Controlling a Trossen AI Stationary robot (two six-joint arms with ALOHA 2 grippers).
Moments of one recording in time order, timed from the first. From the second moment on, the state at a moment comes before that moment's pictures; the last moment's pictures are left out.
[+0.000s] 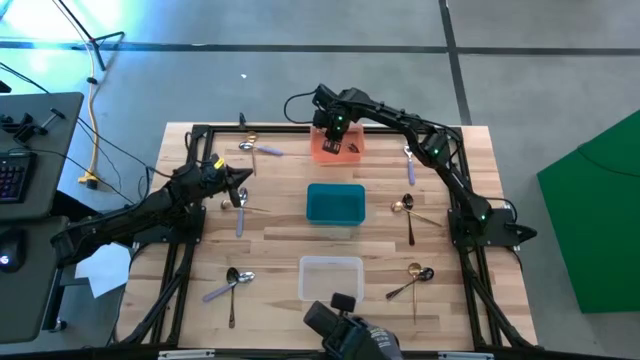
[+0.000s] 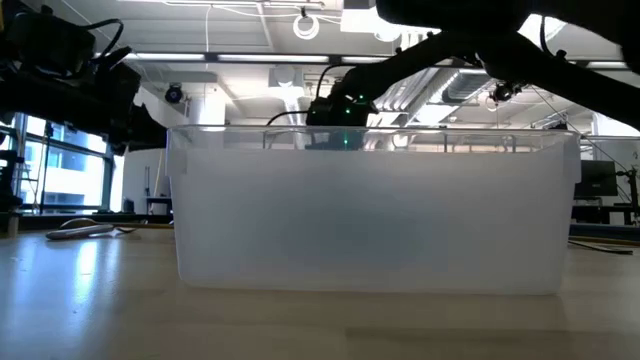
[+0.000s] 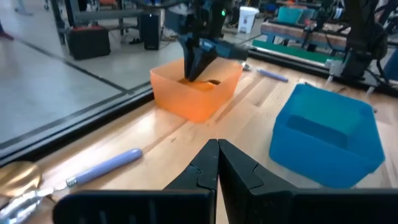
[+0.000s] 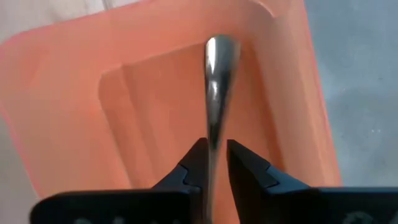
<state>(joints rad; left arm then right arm) 0.56 0.33 0.01 0.12 0.02 -0.10 -0.62 2.46 2.26 -1.07 -0.03 -0.38</state>
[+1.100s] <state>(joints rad) 0.49 0.34 0.01 0.21 0.08 -0.14 -0.56 2.15 1.93 -0.38 -0.27 -0.29</state>
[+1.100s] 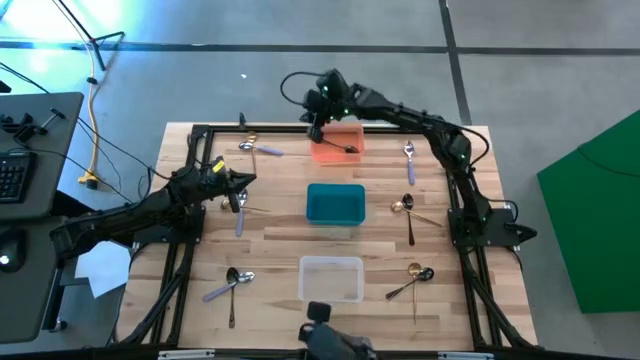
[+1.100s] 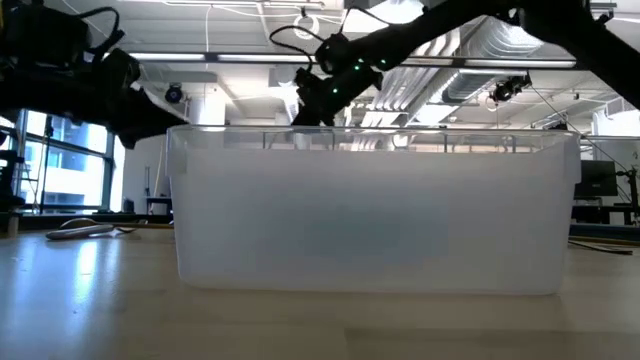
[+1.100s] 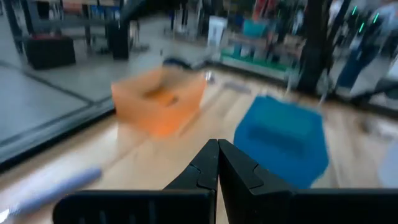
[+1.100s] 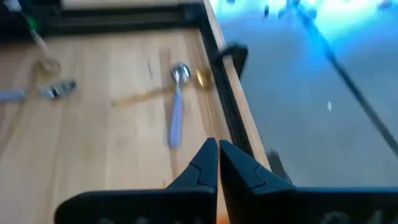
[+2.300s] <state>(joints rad) 0.32 1.00 0.57 -0.43 0.20 -0.01 -0.58 1.10 0.30 0.89 -0.23 -0.06</state>
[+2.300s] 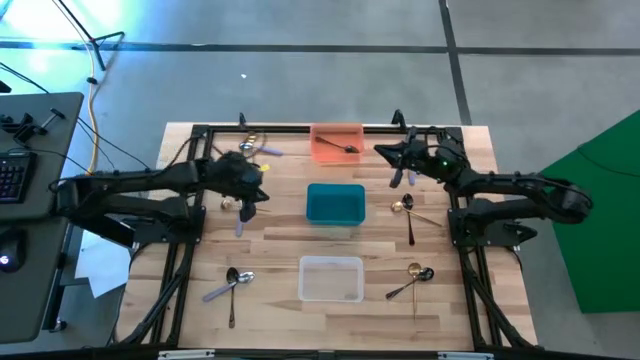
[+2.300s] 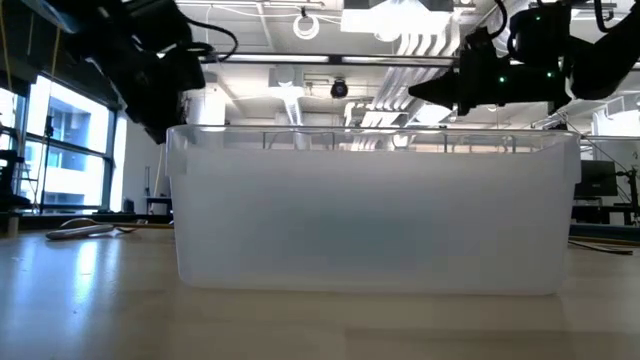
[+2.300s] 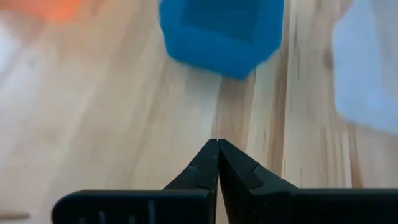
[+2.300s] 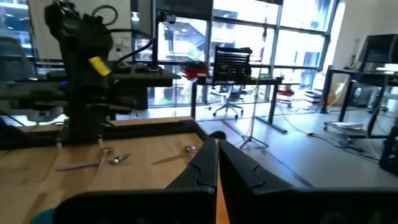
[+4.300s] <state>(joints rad) 0.23 1.58 0.95 -0.94 -0.04 0.14 -0.59 1.10 0.26 0.87 -0.24 -0.11</state>
